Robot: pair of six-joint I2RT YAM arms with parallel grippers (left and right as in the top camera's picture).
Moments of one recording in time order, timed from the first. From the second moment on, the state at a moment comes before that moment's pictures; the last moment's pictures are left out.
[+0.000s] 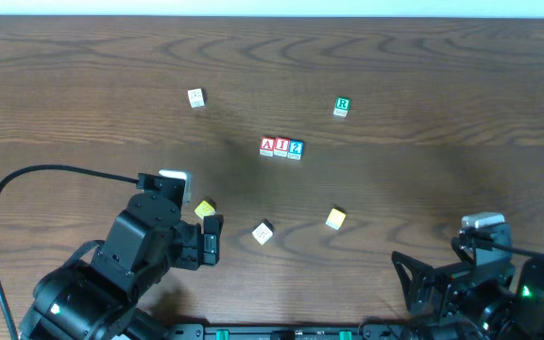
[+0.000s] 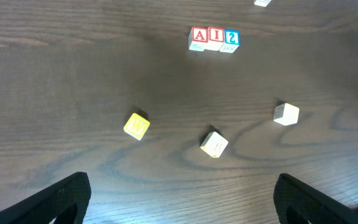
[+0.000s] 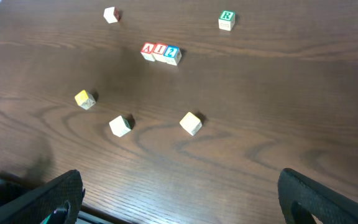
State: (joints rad) left arm -0.60 0.78 1.04 -1.12 -0.09 -0.44; right arm 0.17 0.54 1.18 -1.35 -0.23 0.16
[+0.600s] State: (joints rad) left arm -0.31 0.56 0.91 -0.95 -0.19 -0.26; right arm 0.17 0.54 1.18 -1.35 -0.23 0.16
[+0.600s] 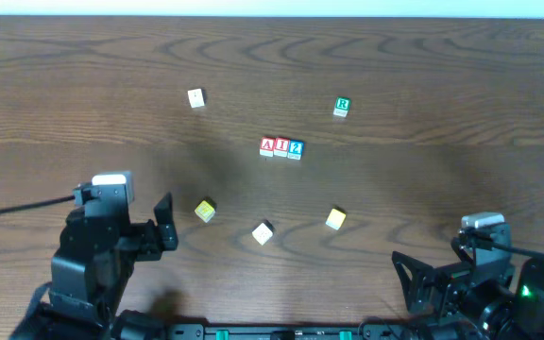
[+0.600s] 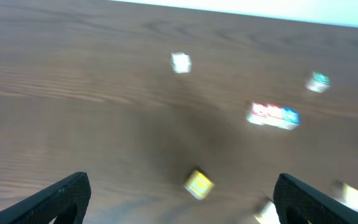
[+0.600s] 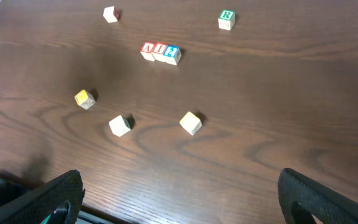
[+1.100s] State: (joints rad) left arm -0.07 0.15 0.30 -0.70 -0.16 -0.16; right arm 0.17 0.54 1.17 -1.35 -0.23 0.16
